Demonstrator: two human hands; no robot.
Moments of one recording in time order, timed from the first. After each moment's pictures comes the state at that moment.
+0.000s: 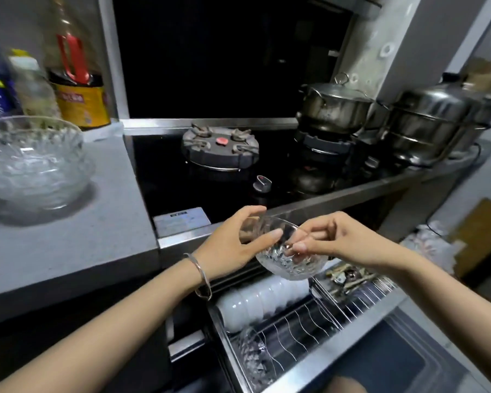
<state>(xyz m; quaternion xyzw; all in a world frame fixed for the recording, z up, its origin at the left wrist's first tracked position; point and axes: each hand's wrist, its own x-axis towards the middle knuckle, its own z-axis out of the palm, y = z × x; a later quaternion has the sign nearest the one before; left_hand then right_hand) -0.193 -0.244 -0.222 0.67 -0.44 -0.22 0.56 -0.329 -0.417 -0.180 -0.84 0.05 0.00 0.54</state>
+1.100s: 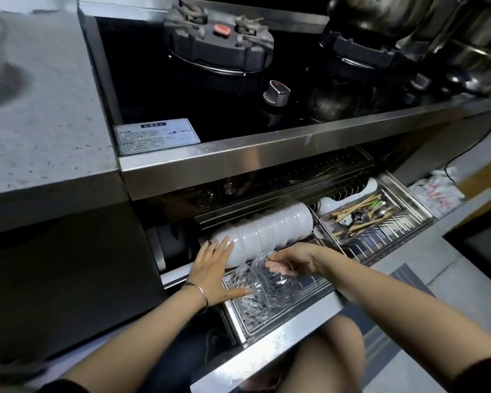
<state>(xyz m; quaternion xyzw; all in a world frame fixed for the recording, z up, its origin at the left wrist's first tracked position) -0.202 -0.247 -0.501 0.86 -0.46 -0.16 0.15 -0.291 -0.459 -0.441 -0.59 0.46 0.29 0.60</state>
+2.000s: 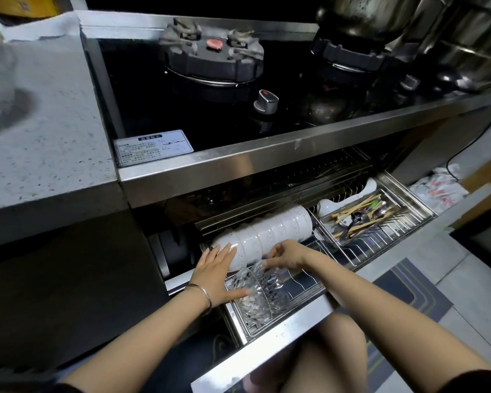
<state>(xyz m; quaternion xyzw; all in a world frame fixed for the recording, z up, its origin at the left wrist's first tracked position) -0.205 -0.246 -0.478 0.85 -0.46 -0.21 0.13 -0.289 -0.444 -0.425 -0.82 0.32 0.25 0.41</state>
